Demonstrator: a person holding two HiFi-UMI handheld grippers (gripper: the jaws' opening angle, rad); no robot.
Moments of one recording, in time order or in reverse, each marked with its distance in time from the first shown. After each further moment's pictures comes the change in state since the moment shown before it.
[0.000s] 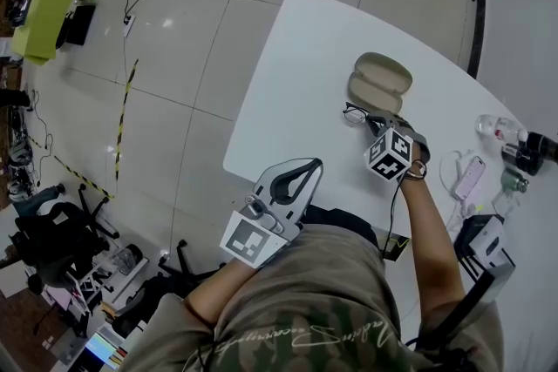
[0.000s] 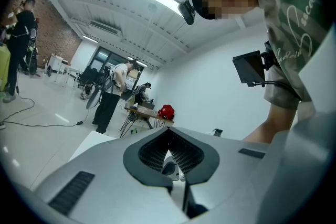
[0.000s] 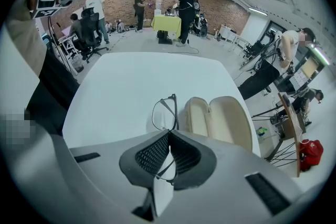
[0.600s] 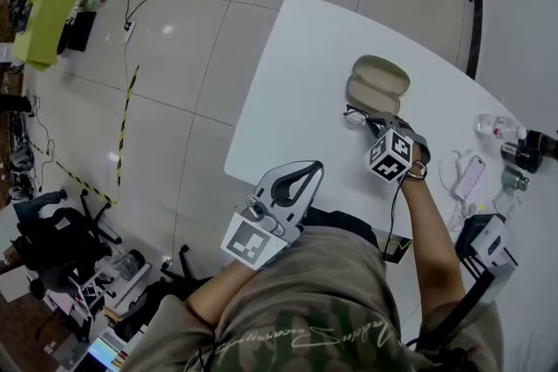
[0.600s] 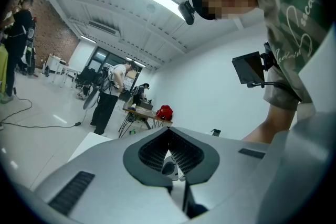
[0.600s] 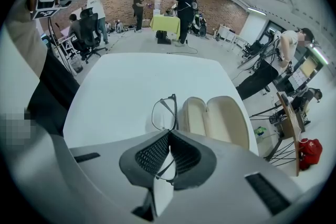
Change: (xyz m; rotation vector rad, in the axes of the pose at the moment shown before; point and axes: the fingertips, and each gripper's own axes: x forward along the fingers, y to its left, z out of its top) left arm 0.000 -0.005 0.005 0.008 -0.009 -0.020; right arm -0.005 -0.003 -0.002 0.006 0.005 -0.006
